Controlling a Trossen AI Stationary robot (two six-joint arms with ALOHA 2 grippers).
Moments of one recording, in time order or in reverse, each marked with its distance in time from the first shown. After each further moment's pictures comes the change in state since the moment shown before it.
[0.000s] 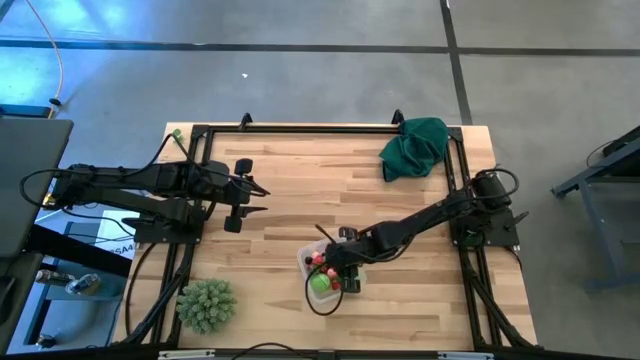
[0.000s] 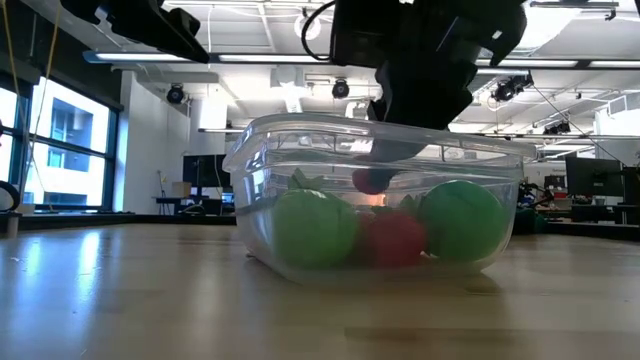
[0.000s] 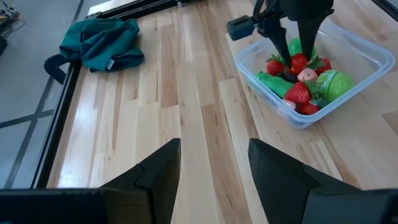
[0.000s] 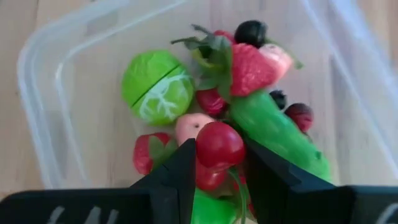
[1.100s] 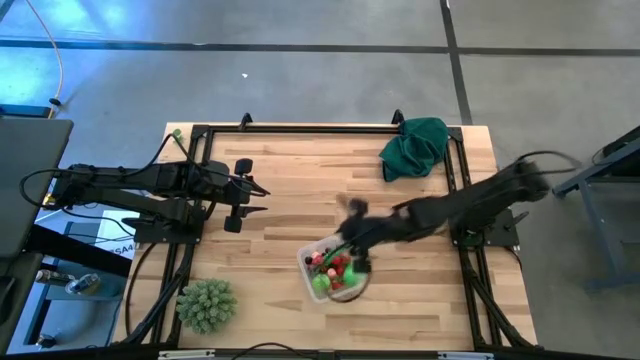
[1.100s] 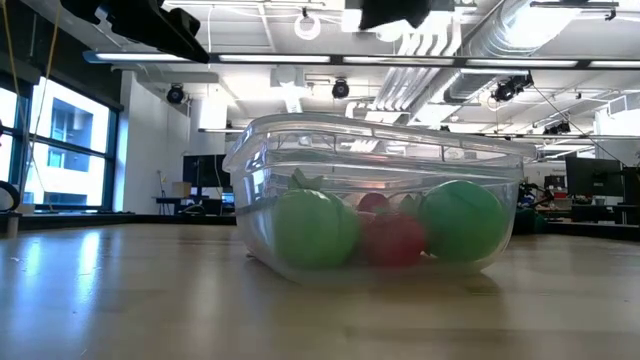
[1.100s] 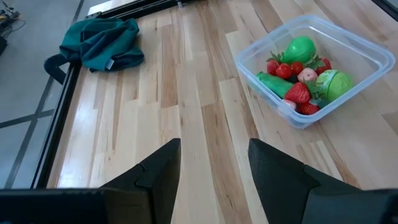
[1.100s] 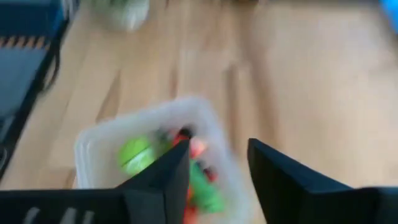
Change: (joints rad) left arm 0.000 0.000 0.000 0.000 0.000 0.000; right arm -0.011 -0.317 0.016 -0.050 0.205 -0.161
